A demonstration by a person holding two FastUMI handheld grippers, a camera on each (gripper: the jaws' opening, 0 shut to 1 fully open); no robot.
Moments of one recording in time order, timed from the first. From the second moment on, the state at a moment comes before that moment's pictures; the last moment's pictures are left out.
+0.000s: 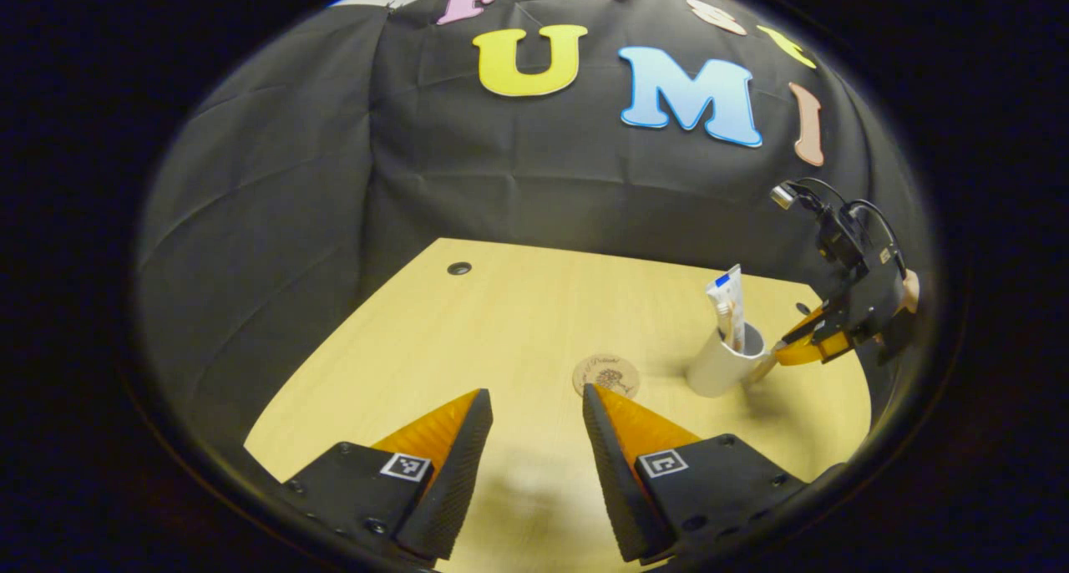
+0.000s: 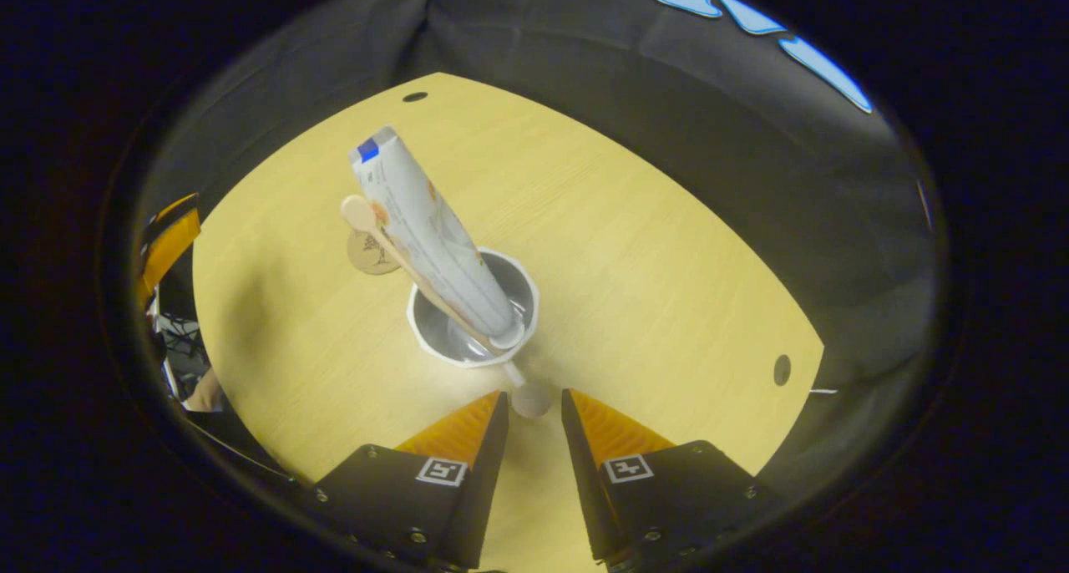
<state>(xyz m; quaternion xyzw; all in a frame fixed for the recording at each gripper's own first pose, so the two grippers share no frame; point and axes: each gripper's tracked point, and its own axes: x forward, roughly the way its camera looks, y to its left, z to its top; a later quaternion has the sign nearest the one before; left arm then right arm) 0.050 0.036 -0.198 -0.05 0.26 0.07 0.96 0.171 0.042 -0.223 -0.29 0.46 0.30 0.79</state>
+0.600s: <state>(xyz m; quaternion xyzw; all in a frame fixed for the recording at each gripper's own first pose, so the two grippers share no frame) 0.041 0.063 -0.210 -0.05 0.29 0.11 0.95 0.179 0.055 -0.256 -0.33 0.49 0.34 0.73</state>
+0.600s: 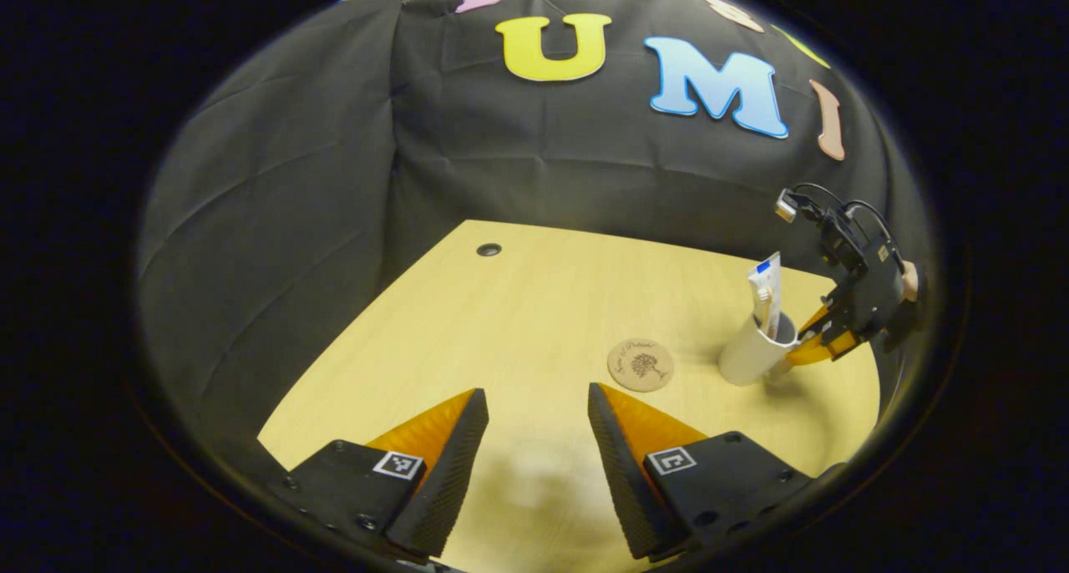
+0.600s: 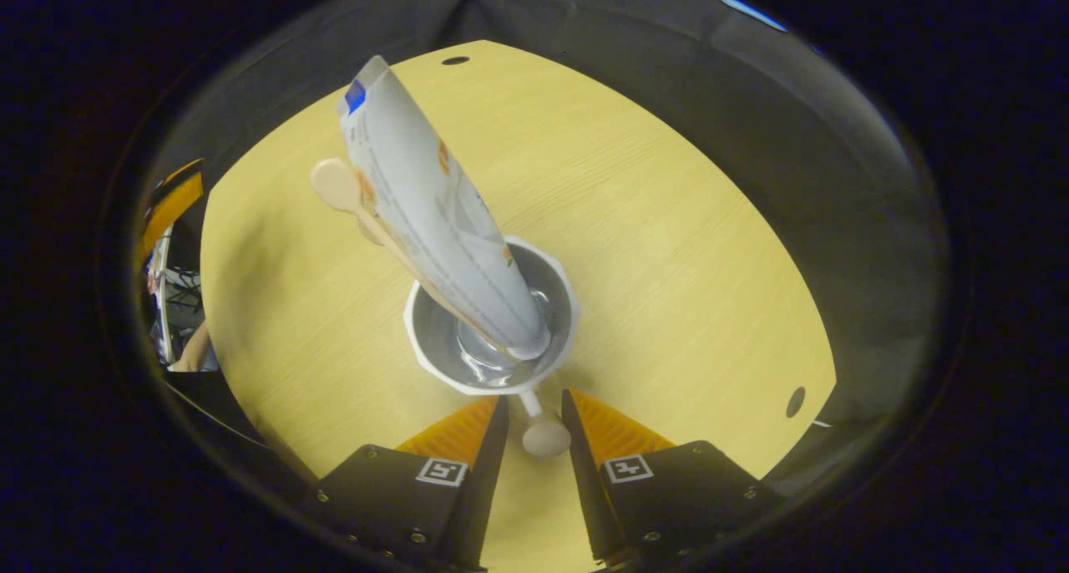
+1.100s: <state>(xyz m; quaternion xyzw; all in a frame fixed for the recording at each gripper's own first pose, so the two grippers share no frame) 0.040 0.061 -0.221 -0.05 0.31 0.11 0.94 0.172 0.059 -0.272 -0.33 0.51 0.35 0.71</state>
